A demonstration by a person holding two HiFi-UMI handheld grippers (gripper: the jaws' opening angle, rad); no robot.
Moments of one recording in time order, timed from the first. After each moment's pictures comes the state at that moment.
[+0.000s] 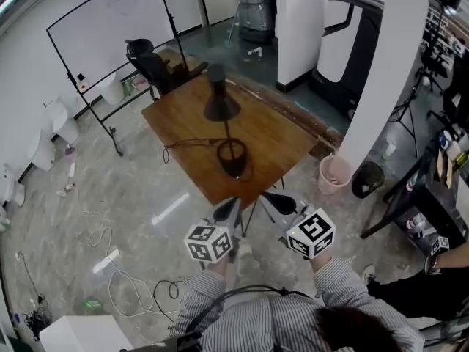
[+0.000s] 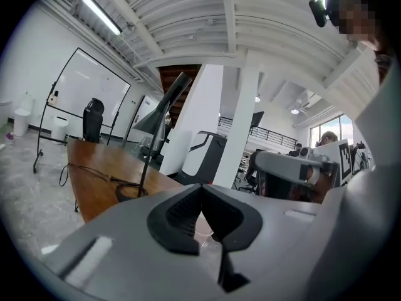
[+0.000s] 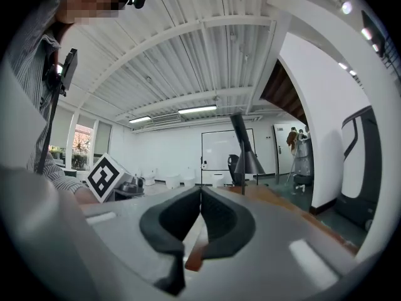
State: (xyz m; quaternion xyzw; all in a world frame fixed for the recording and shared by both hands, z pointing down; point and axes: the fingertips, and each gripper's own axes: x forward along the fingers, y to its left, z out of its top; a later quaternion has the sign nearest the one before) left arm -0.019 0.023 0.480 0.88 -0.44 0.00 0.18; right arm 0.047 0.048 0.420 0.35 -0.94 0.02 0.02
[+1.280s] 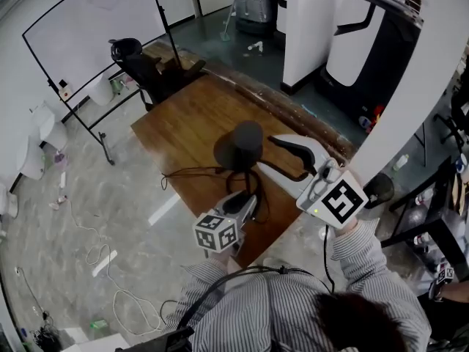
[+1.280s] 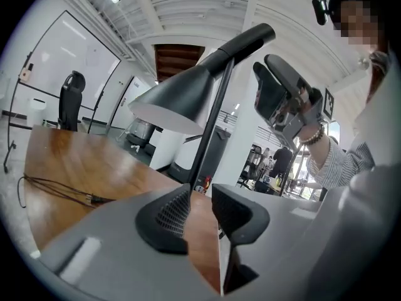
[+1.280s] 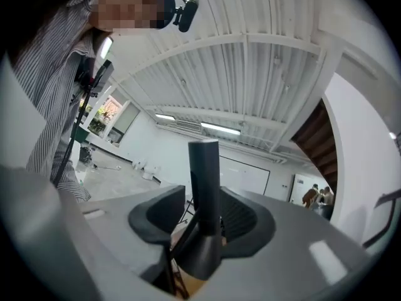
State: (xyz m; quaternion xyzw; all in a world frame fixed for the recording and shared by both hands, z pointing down) left arm -0.035 -0.216 0.518 0.91 -0.36 0.03 0.21; right arm -0.007 -0.194 0.279 0.29 -0.94 -0.19 0.01
